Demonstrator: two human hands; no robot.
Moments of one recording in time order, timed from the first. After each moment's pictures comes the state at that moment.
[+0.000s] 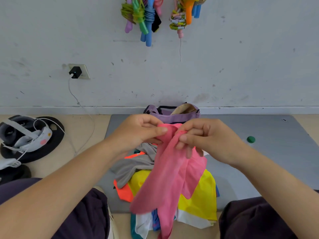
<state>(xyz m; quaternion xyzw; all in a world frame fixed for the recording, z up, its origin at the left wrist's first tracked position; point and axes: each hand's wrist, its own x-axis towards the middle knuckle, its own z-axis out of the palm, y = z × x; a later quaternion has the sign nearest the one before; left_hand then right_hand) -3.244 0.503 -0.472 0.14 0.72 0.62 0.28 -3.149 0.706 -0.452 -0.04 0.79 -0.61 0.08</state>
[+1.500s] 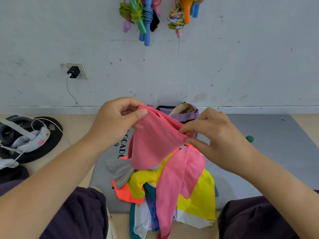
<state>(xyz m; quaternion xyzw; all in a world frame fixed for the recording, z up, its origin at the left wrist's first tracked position) -3.253 0.480 -0.452 0.17 0.77 0.61 0.07 -3.134 0.705 -0.441 -0.16 0.96 -0.16 -0.19</state>
